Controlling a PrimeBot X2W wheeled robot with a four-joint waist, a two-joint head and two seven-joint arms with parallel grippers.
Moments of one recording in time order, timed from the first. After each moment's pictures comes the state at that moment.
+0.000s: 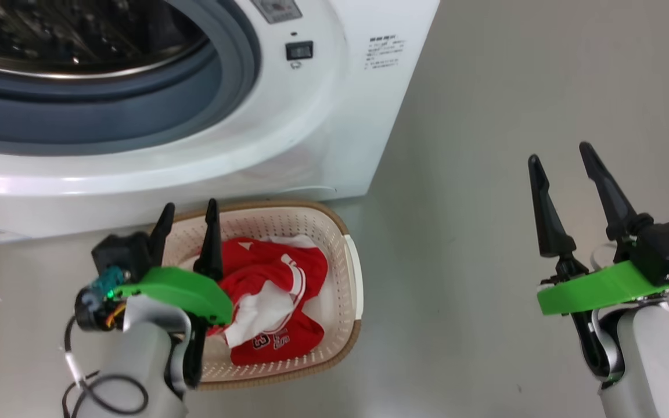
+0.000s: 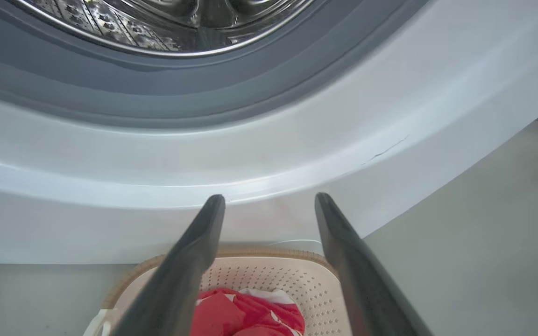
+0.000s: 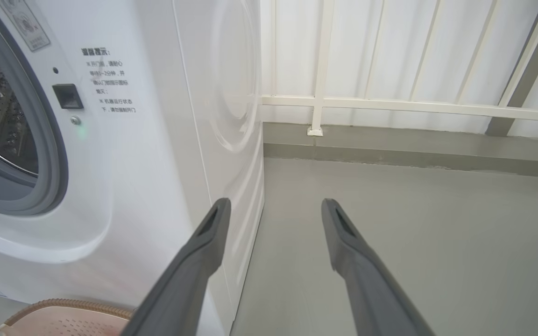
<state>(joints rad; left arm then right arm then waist) -0.58 0.07 -0.26 0.69 -0.51 0.04 -0.25 -0.30 -0.07 -0.01 0.17 0.19 0.13 -0.26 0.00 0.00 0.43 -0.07</state>
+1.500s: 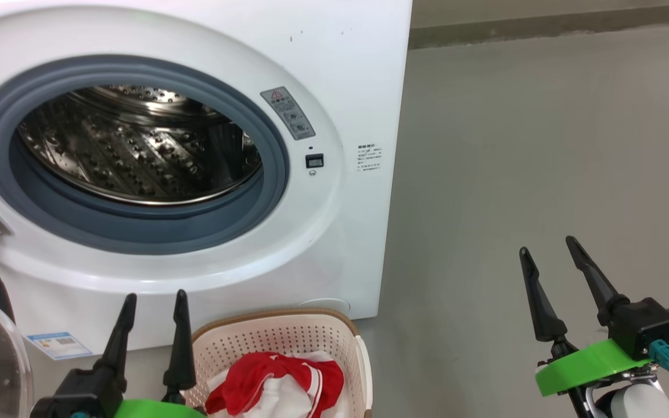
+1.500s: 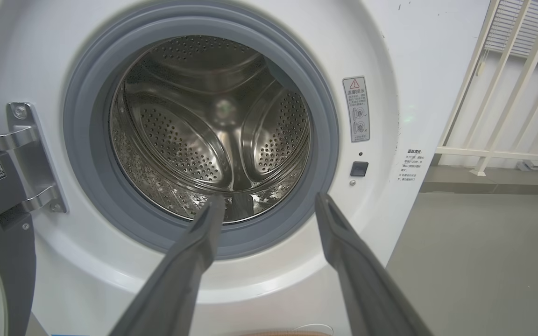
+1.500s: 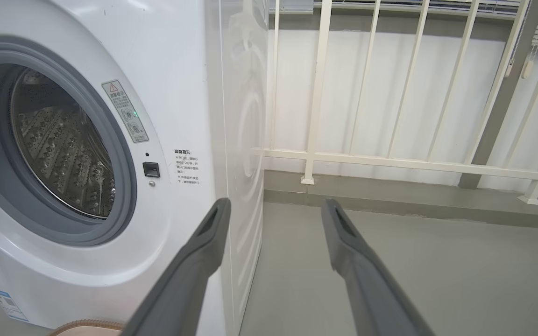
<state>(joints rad) -0.05 0.09 -0.10 0.10 -0.28 0.10 -0.24 -0.08 -0.06 -0.02 0.18 0.15 0.13 -0.26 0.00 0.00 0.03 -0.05</state>
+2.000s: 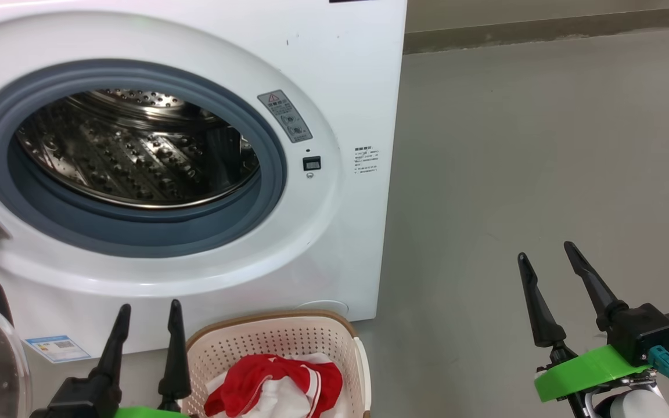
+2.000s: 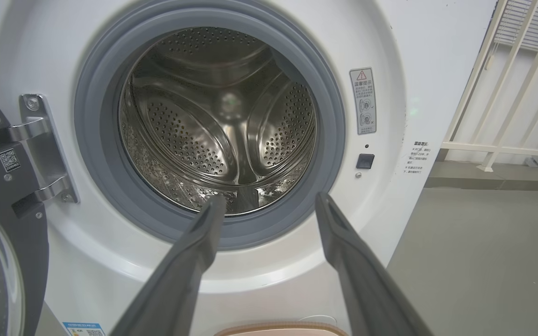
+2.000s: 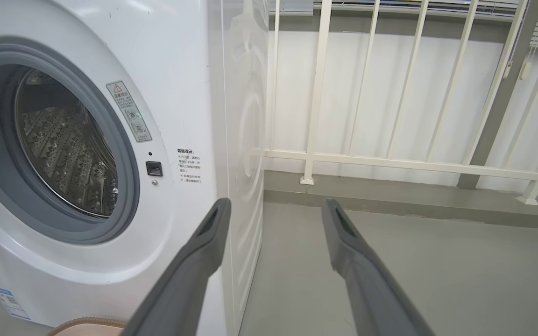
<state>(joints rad) -0.02 0.11 -0.10 0.09 -0.28 0.12 -0.23 -0.05 -0.06 -0.02 0.16 0.14 0.13 -0.26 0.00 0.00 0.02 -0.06</state>
